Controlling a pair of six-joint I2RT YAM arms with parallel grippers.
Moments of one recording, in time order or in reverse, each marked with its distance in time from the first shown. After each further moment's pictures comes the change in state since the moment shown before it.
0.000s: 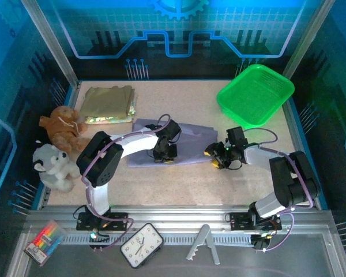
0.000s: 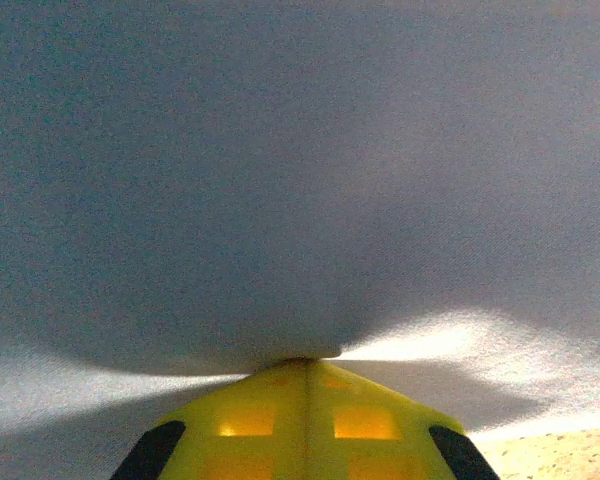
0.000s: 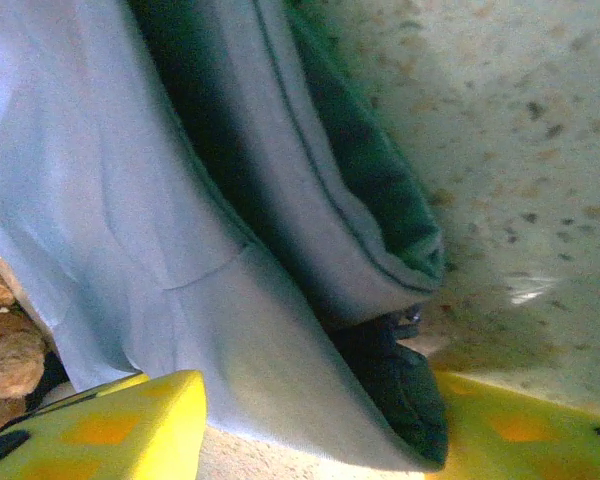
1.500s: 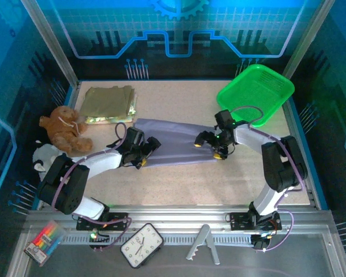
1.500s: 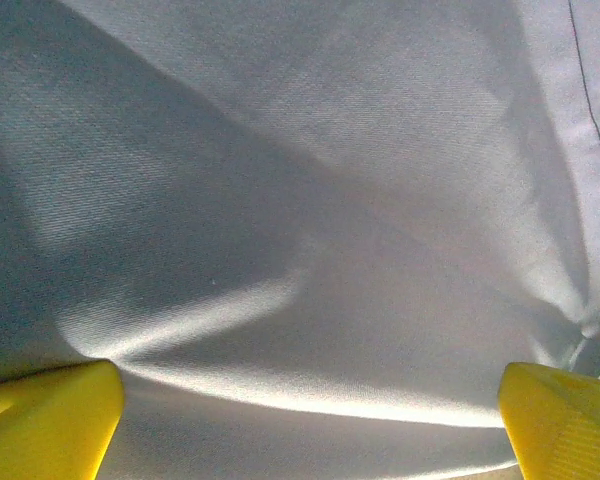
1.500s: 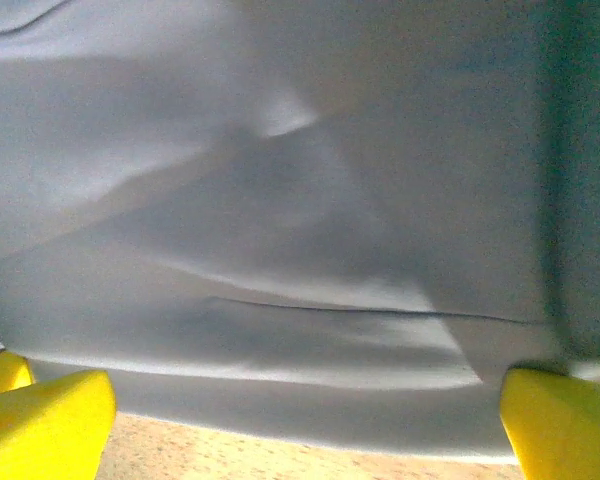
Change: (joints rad) left arm 0.261 -0.425 -0.573 0.566 0.055 -0.344; right arm 0.041 0.158 0.370 -0.442 0.123 -0.346
